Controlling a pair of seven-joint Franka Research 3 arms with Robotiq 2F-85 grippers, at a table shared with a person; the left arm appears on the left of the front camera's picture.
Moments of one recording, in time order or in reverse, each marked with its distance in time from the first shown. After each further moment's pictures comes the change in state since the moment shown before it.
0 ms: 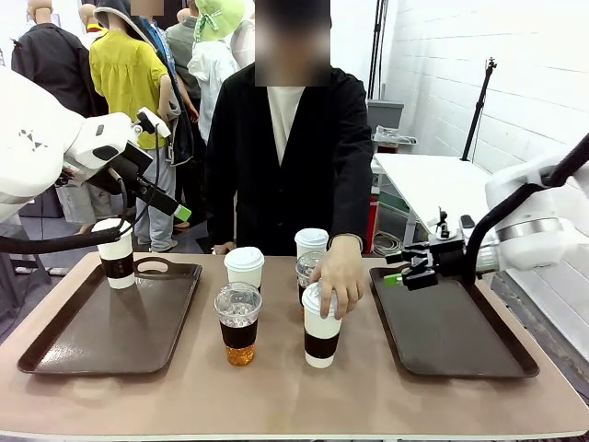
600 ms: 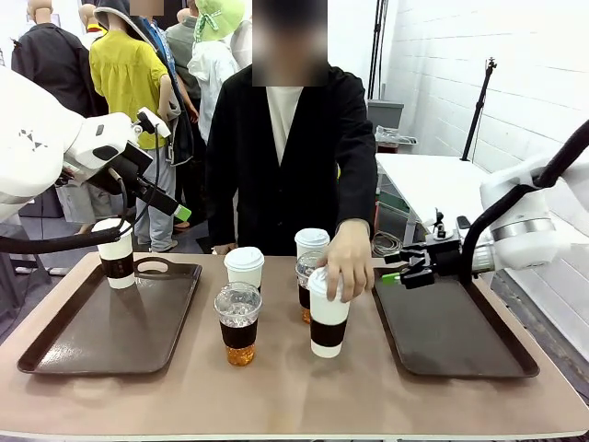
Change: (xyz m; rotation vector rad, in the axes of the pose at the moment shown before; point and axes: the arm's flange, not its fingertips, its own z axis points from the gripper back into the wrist) left arm 0.000 0.000 0.000 0.001 0.000 0.000; right arm -0.002 -0.009 0.020 -0.038 -0.006 -0.006
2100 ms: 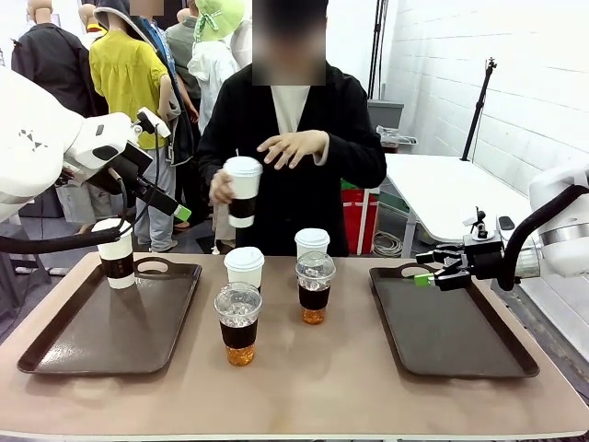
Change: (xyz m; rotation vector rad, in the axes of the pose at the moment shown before) left arm 0.000 0.000 0.000 0.000 0.000 0.000; right arm -0.009 0.024 0.055 -0.034 -0.018 -0.028
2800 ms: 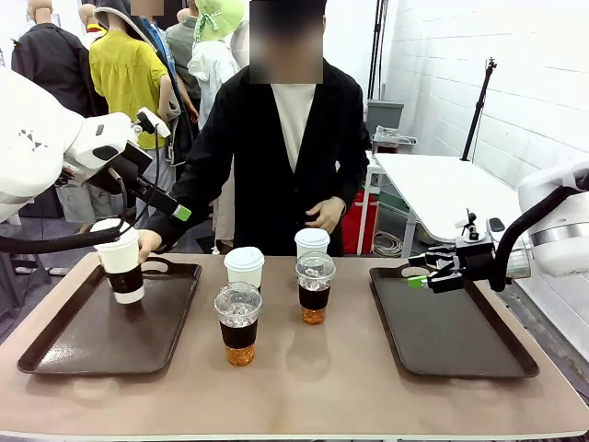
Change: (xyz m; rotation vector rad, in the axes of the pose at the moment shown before) left arm 0.000 0.000 0.000 0.000 0.000 0.000; right arm -0.001 -0.002 -0.019 0.041 0.007 0.000
